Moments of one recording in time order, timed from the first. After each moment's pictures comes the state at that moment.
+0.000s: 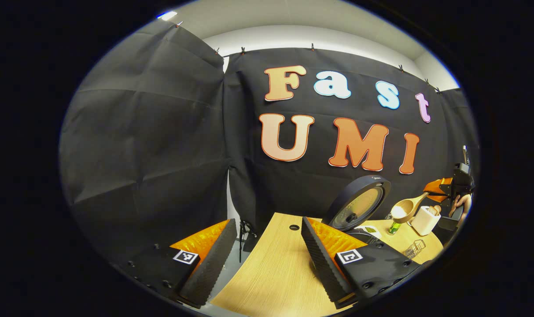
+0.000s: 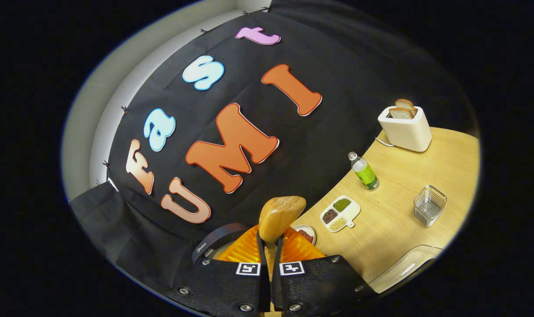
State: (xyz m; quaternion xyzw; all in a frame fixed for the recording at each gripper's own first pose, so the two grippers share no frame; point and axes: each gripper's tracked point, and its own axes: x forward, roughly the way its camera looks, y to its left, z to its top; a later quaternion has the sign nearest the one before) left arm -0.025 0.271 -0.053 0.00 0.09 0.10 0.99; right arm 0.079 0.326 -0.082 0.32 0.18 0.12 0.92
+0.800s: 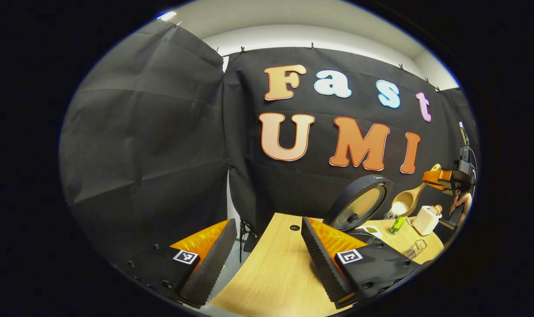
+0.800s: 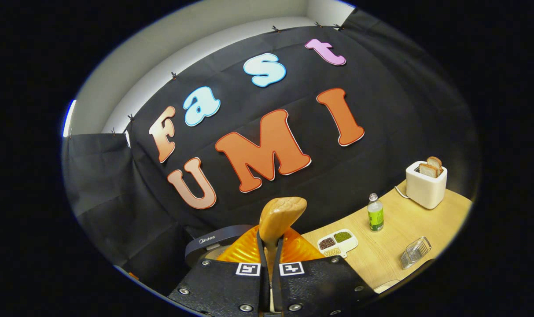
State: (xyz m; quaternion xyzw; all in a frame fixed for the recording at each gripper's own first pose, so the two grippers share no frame) left arm -0.018 0.272 -0.055 0.00 0.09 0.11 0.99; right arm 0.076 0.363 -0.039 0.17 0.09 0.18 0.96
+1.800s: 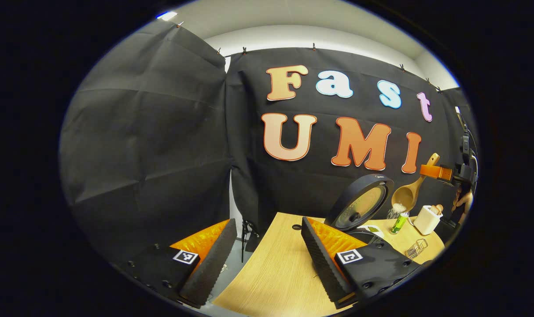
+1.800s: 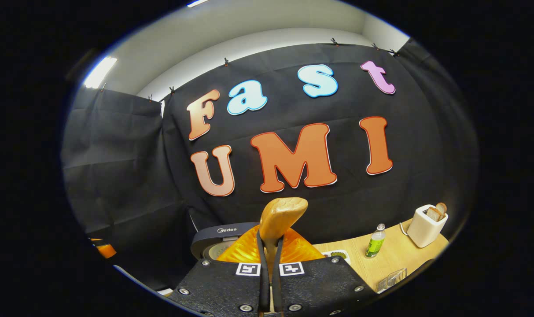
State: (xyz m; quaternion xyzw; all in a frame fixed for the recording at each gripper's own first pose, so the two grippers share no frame) left arm -0.027 0.277 -0.056 0.00 0.09 0.11 0.99; right arm 0.048 0.401 -0.023 0.03 0.04 0.26 0.97
